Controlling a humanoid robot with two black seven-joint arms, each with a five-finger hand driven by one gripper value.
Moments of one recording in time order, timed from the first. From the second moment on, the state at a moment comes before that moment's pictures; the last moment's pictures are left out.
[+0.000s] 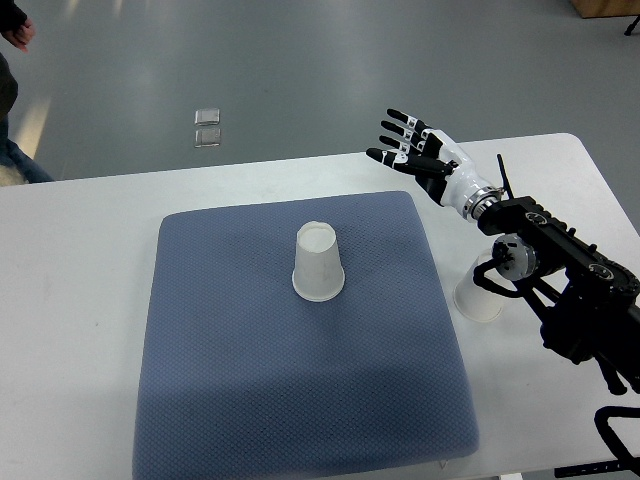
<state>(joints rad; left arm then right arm) -0.05 0.00 -0.12 -0.15 0.11 0.06 0.08 0.61 -0.11 1.01 0.92 -0.67 0.08 0.11</state>
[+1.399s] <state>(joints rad) -0.05 0.00 -0.12 -0.14 0.11 0.06 0.08 0.63 -0.12 1.01 0.92 -0.67 0.11 0.11</state>
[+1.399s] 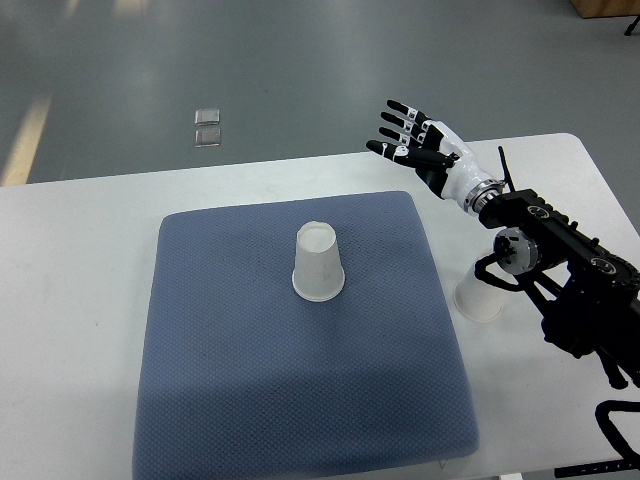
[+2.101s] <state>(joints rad) -0.05 0.00 -0.12 -0.14 0.11 0.06 0.08 0.67 -0.57 0.92 1.13 -1.04 0.58 0.14</state>
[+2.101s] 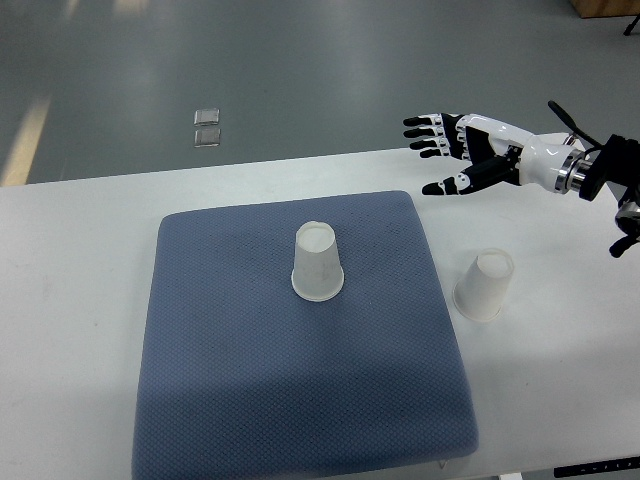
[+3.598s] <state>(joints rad) -0.05 0.00 -0.12 -0.14 0.11 0.06 0.08 0.68 -0.77 0.57 1.24 -1.61 0.45 0.25</state>
